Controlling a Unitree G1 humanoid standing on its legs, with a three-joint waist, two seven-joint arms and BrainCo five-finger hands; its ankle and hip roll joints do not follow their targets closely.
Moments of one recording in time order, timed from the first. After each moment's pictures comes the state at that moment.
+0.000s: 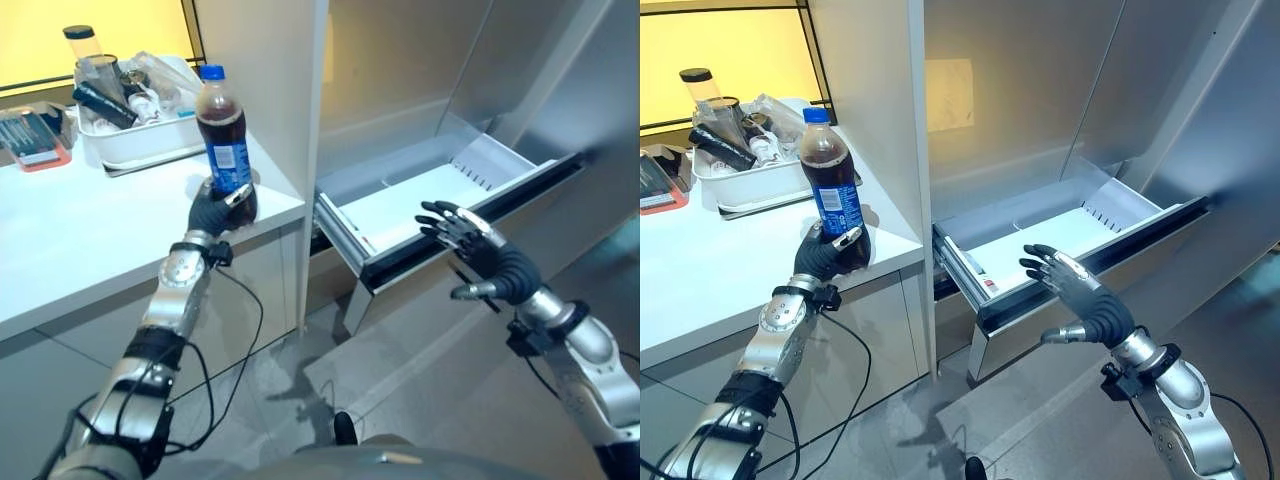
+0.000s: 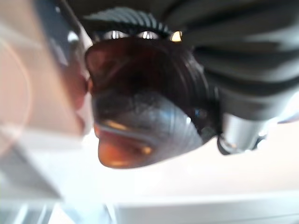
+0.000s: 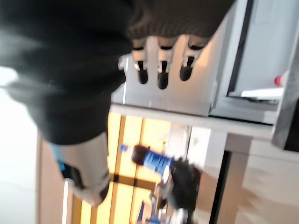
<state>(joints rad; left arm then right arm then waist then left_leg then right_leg) -0.27 0.47 -0.13 0.31 -0.50 -0.29 -0.06 0.12 -0.63 -0.01 -0.18 0.65 -0.23 0.46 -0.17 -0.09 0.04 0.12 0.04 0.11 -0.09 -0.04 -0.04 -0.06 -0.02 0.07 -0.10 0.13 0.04</state>
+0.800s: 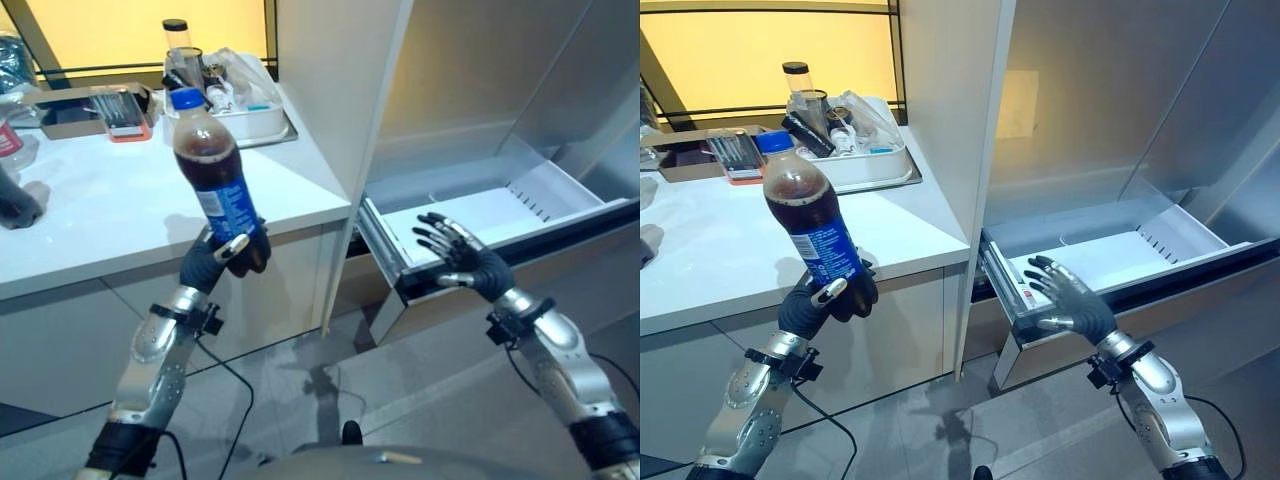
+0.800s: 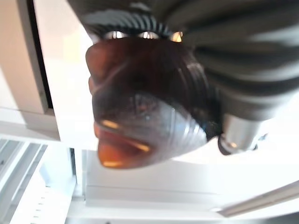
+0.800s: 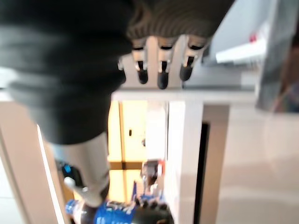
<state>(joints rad) 0.06 0.55 -0.11 -0.10 -0.68 -0.27 -0.33 -0.03 -0.63 0.21 0.02 0.78 -0.13 0.51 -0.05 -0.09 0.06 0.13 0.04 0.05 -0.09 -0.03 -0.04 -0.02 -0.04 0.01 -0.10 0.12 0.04</state>
